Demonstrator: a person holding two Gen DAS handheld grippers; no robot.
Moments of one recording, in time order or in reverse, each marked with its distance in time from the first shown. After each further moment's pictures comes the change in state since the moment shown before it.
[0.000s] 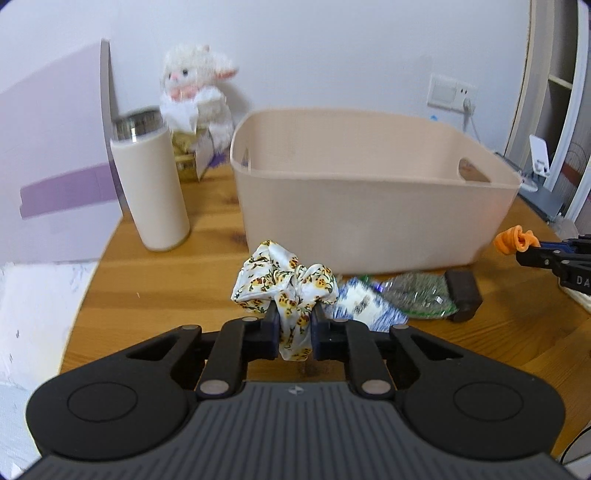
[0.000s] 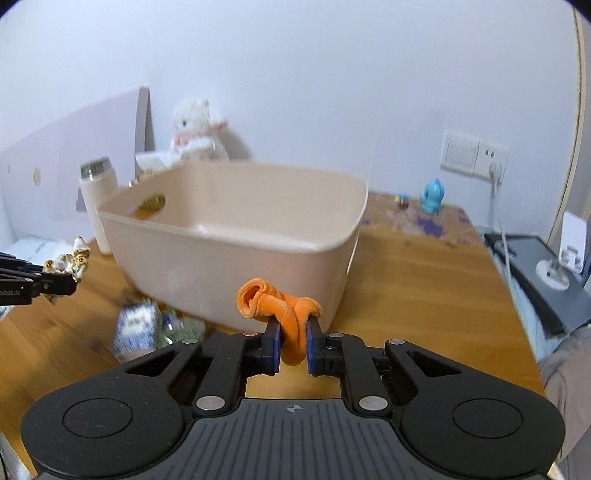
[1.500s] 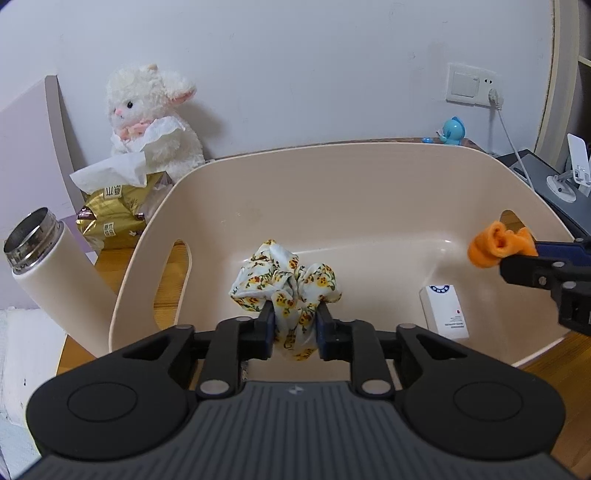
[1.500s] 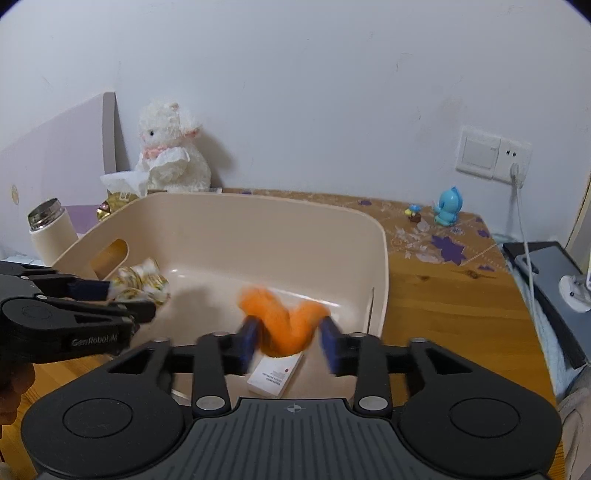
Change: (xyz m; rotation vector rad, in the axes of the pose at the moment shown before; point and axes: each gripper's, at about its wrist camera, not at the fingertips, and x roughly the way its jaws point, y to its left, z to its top) left arm 0.109 -0.053 0.106 0.062 0.057 0.072; right arm 0.090 -0.007 0.071 0.051 0.061 -0.009
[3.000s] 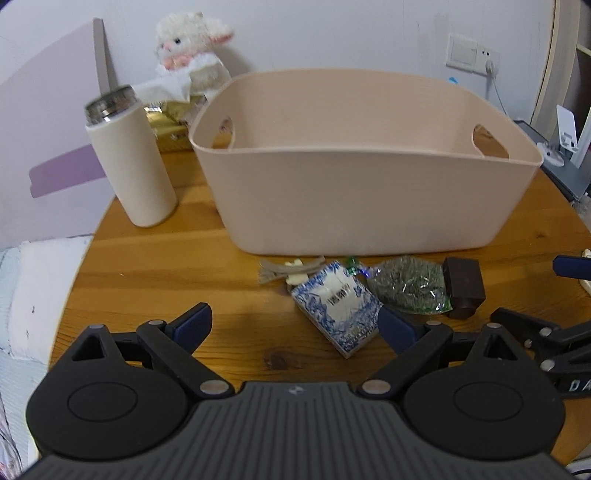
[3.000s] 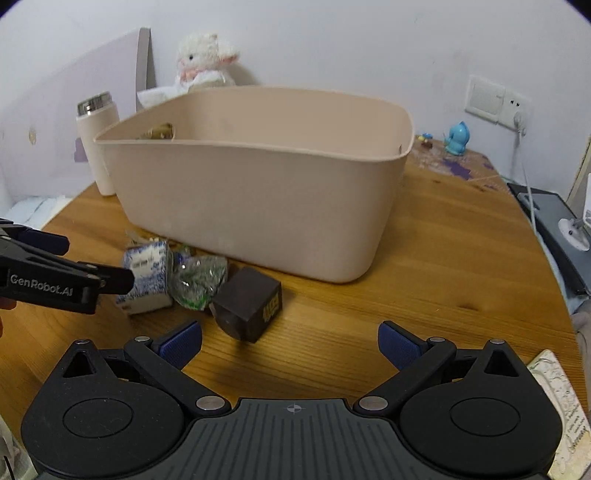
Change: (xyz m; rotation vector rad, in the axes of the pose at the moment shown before) left arm -0.069 0.010 -0.099 -0.065 0.116 0.007; right arm -0.034 0.032 -0.106 -0.054 0.151 0.003
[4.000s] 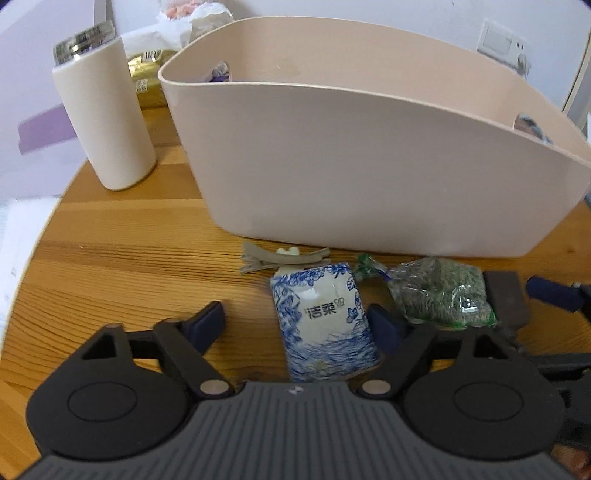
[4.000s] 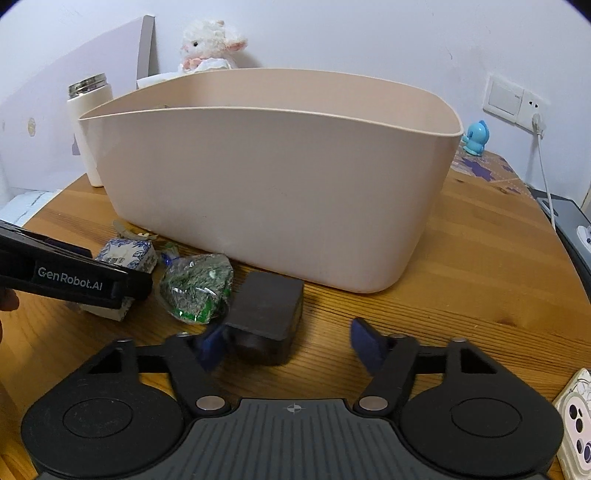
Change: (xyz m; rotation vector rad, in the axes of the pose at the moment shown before) left arm 0.057 0.003 0.010 -0.084 0.086 -0.001; right arm 0.040 0.010 0.000 -0.015 -0.015 0.007
